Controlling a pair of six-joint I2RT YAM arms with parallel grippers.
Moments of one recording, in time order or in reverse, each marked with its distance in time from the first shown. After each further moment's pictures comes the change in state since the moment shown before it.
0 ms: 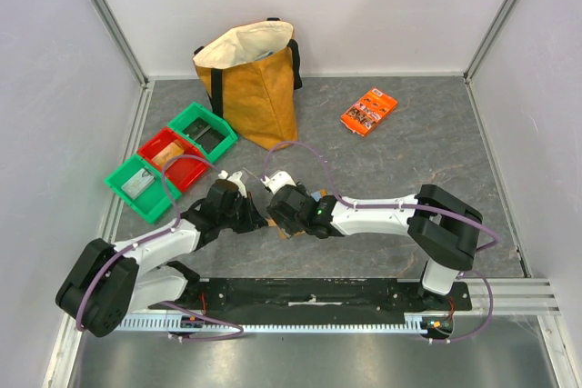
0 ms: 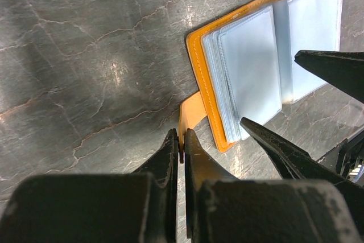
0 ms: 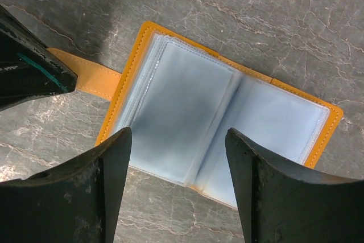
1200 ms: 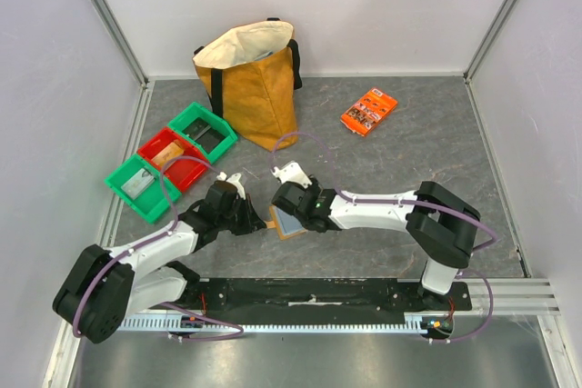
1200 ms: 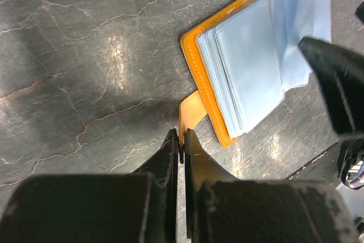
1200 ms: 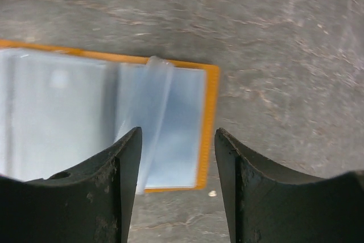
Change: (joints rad) left arm -0.001 -0.040 -0.003 -0.056 0.000 0.000; right arm -0.024 0.018 0.048 -0.156 0.257 0.036
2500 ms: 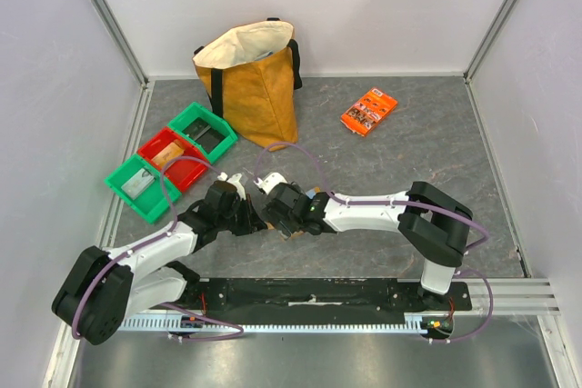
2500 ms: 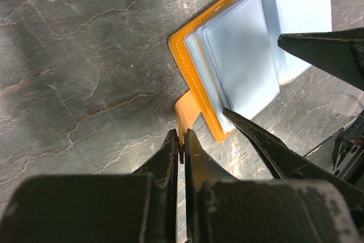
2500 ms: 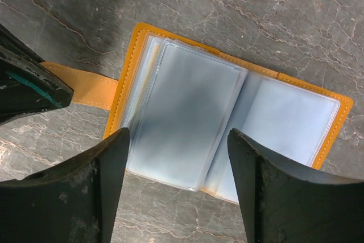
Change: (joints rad) left arm 0.000 -0.012 0.000 -0.008 0.027 0.000; right arm 0.015 0.040 0.020 0.101 -0.313 -0.082
